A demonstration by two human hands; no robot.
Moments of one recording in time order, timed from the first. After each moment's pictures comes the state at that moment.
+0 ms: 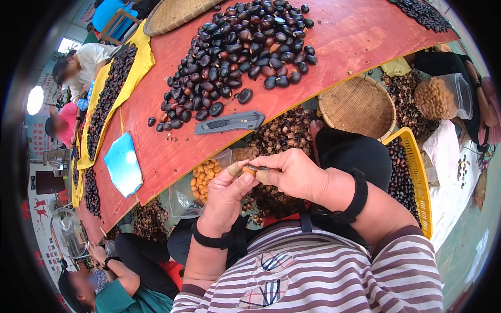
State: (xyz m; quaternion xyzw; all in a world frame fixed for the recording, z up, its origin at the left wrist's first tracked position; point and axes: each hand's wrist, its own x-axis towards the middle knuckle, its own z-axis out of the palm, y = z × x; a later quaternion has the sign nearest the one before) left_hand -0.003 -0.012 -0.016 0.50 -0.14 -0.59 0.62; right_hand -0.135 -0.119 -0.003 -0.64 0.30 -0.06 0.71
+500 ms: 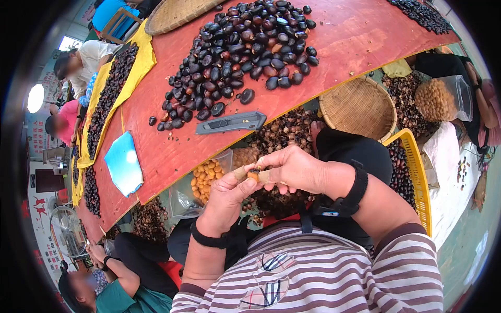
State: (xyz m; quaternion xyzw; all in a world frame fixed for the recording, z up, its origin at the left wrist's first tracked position) left_hand 0.000 -0.009 -0.012 0.49 -0.18 -0.64 0.57; right_hand -0.132 -0.134 -0.003 -0.54 0.32 0.08 0.78
